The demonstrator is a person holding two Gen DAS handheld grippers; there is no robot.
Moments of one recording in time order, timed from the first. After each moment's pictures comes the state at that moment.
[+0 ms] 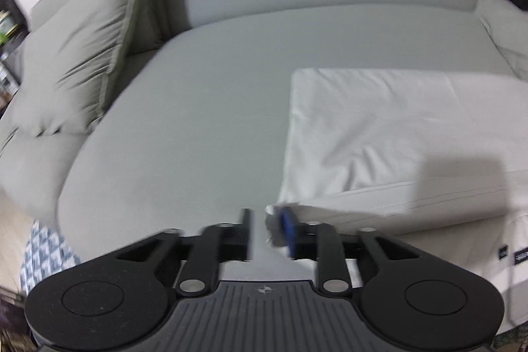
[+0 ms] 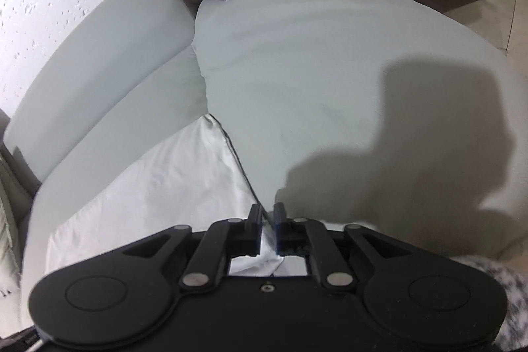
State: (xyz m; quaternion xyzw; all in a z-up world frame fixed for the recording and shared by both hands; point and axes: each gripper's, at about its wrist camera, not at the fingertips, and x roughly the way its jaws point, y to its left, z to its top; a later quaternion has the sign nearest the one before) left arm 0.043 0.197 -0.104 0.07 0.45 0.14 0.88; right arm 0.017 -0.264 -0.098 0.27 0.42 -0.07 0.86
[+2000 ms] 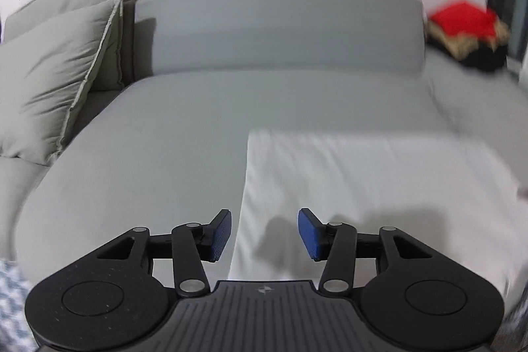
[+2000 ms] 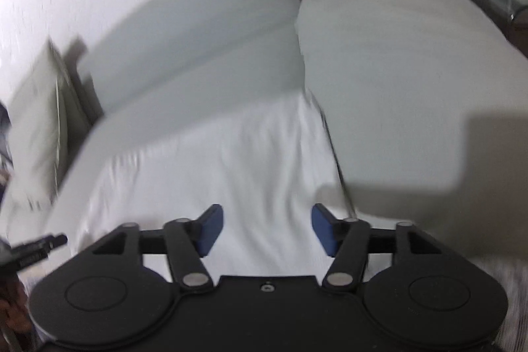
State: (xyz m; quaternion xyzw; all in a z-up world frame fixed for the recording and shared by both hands) left arm 0.058 0.220 -0.096 -0.01 0.35 0.03 0.94; right arm 0.032 -0.229 -0.082 0.22 0.41 0.08 0.88
